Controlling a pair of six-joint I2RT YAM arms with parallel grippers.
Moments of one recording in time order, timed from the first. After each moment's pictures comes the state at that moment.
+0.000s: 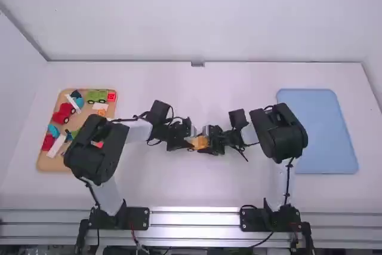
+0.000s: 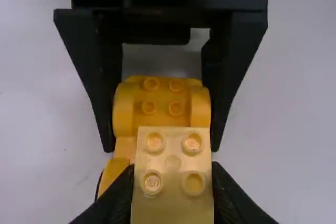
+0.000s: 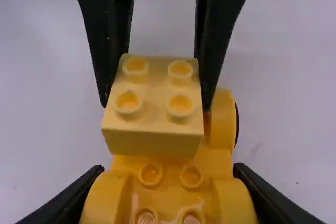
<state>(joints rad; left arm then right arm) -0.31 1.84 0.82 -0.14 0.80 1.00 0.30 2.14 0.74 0.31 -1.08 -1.07</state>
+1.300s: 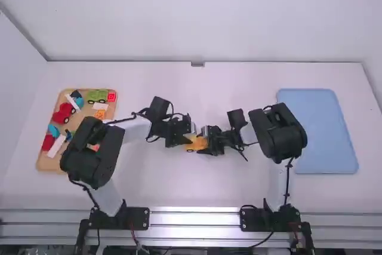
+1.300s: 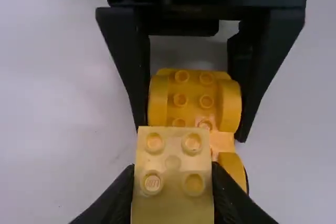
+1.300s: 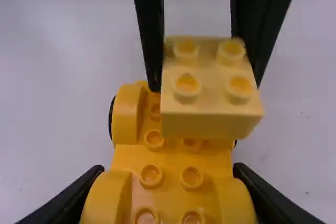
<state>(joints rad) -0.31 1.79 0.85 -0.20 0.72 1.00 0.31 2.14 0.75 0.28 -1.09 -1.08</state>
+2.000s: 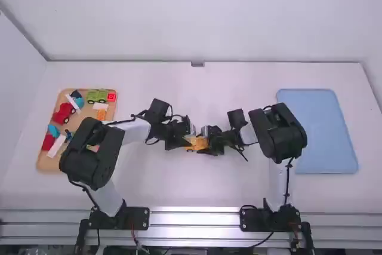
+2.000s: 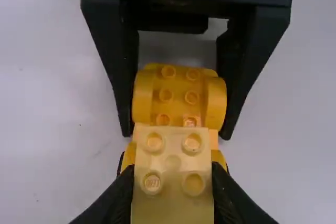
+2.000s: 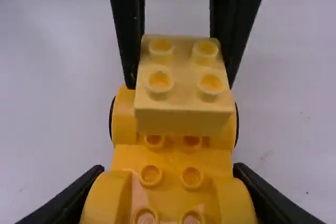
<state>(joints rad) -0.32 1.79 0.82 -0.19 0.73 0.96 0.31 2.14 0.75 0.28 -1.09 -1.08</state>
